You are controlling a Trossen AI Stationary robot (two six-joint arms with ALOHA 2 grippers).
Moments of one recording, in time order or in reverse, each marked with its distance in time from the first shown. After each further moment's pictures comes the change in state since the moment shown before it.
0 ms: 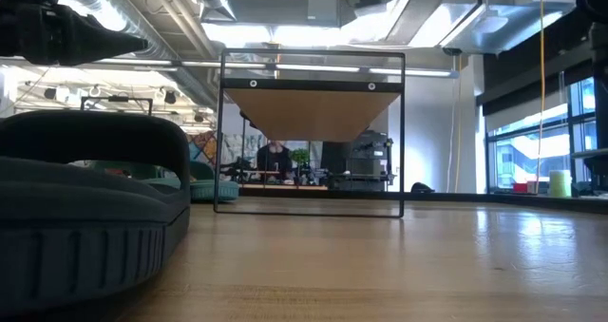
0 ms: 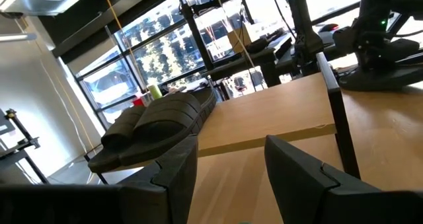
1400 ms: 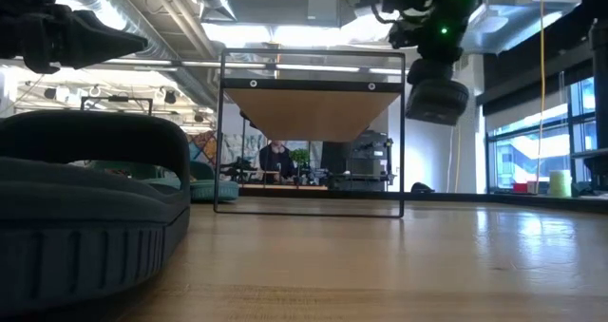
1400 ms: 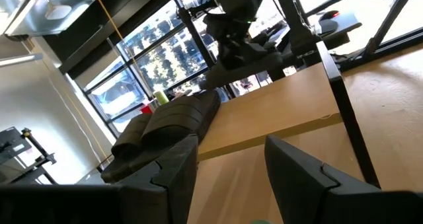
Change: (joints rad) left arm 0.000 0.000 0.000 0.000 0.000 0.106; right arm -0.964 -0.165 0.257 0.150 0.969 -1.599
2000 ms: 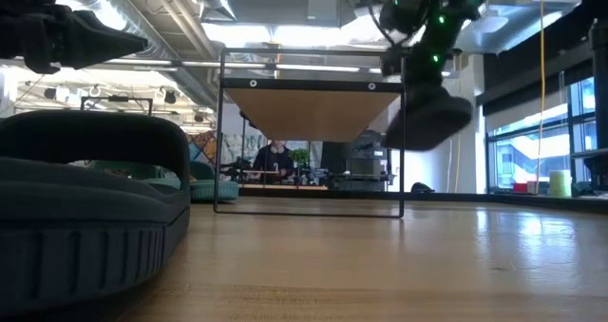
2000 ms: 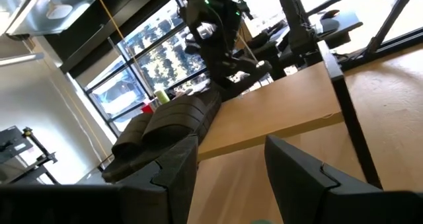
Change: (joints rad) left arm 0.000 0.000 0.000 0.000 -0.007 0.000; right arm -0.257 -0.029 -0.123 0.426 -0.405 -0.743
